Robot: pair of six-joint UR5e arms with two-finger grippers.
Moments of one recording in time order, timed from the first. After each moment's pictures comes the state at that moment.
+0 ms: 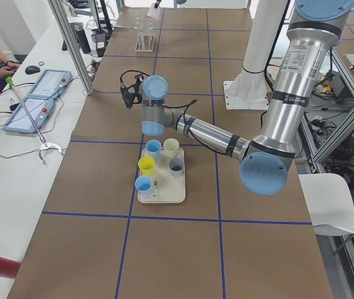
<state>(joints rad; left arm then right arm) -1.16 -1.81 -1.67 -2.76 -2.35 -1.83 1.31 -1.43 1.69 -0.44 2.45 1.16</state>
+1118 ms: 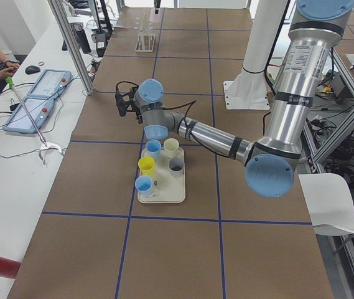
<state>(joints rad) -1.16 -1.78 -1.67 -2.59 -2.30 -1.62 1.34 -1.40 1.74 -1.26 2.44 0.41</state>
